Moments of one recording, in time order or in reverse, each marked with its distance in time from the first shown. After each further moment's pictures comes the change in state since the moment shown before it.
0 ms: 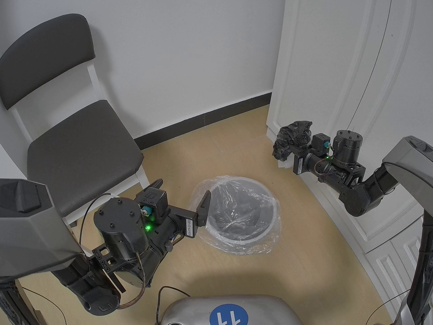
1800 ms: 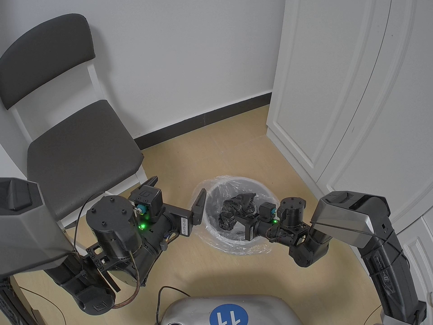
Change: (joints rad) left arm 0.011 -0.030 0.018 0.000 0.000 0.030; right arm 0.176 0.508 -0.099 -0.244 0.262 0.172
